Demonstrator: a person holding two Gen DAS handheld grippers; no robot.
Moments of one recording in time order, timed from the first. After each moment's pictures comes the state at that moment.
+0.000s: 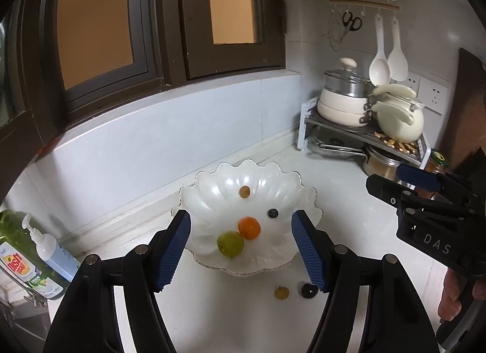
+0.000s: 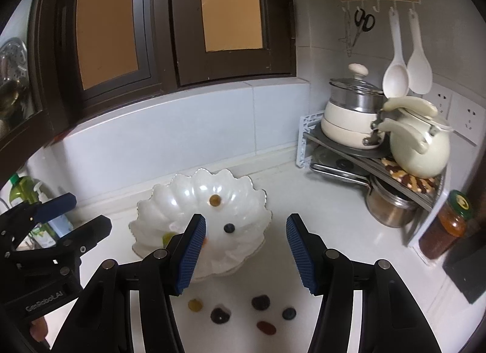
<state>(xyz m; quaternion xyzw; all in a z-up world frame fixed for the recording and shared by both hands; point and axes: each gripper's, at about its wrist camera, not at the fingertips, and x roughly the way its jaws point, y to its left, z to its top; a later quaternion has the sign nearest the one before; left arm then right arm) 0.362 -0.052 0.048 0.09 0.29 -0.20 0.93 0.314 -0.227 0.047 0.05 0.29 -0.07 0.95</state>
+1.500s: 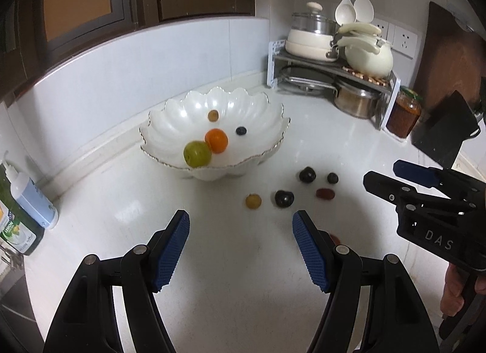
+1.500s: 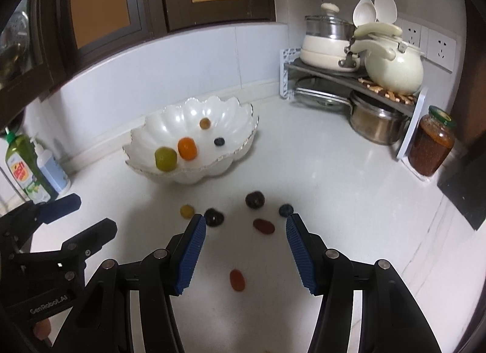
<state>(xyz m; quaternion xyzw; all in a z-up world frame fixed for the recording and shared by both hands) 0.290 -0.037 -0.037 0.12 0.37 -0.25 0.89 0.229 -0.202 -0.036 0.08 0.37 -0.10 0.92</state>
